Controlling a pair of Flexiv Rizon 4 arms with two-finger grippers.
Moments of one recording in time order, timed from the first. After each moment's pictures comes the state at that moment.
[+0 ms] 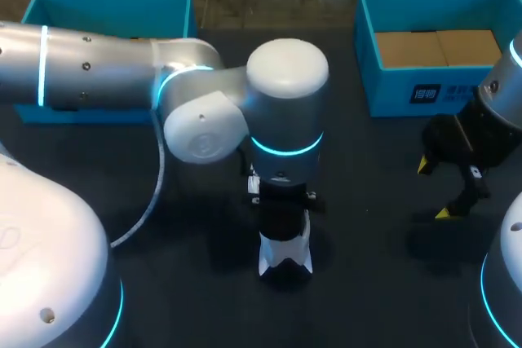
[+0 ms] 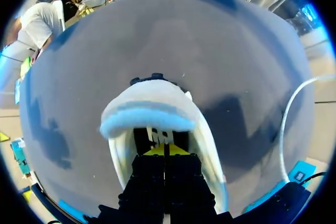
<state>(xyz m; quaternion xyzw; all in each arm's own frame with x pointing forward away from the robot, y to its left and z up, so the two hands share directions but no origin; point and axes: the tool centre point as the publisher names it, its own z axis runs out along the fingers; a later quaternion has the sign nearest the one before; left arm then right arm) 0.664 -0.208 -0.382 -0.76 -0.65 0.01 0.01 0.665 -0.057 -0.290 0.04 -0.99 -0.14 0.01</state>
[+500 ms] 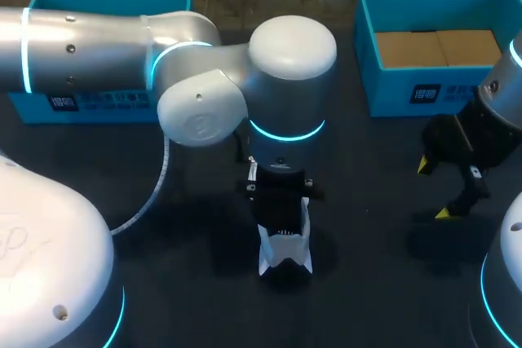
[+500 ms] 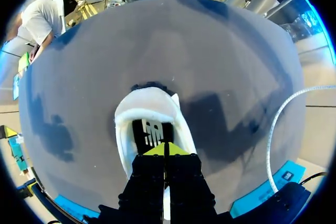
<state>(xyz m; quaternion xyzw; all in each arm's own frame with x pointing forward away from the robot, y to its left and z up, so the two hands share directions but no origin) 0.660 -0.197 -0.346 -0.76 -0.66 0.00 0.02 0.665 -0.057 -0.290 0.04 -0.99 -0.14 0.01</state>
